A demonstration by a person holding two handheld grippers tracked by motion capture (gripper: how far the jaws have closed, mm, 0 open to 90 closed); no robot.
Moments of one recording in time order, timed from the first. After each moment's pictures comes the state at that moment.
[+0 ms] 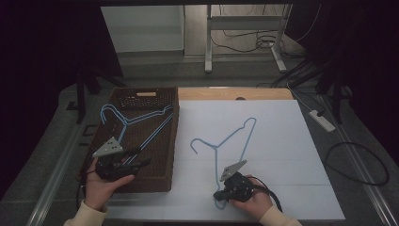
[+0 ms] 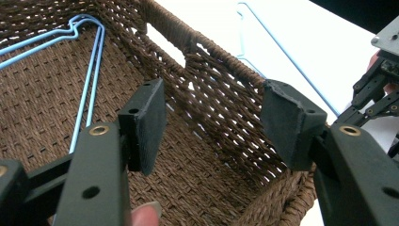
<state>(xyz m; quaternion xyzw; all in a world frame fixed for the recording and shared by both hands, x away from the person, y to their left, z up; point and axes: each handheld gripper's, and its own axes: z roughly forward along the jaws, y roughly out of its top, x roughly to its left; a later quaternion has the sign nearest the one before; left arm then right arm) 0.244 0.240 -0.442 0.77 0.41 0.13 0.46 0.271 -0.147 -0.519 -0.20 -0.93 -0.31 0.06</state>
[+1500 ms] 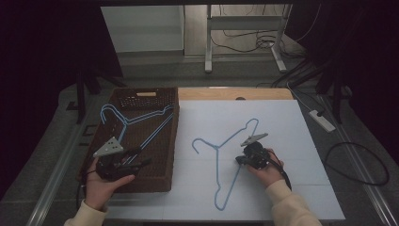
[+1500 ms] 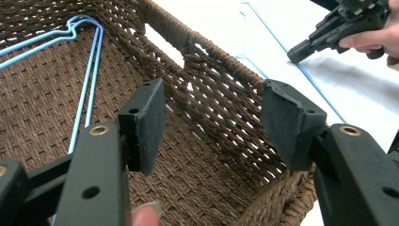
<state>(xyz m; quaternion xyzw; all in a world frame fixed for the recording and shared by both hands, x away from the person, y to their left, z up) 0.245 0.239 -0.442 0.77 0.41 0.13 0.46 0.361 -0.203 -0.511 -0.34 -0.89 -0.28 -0.08</state>
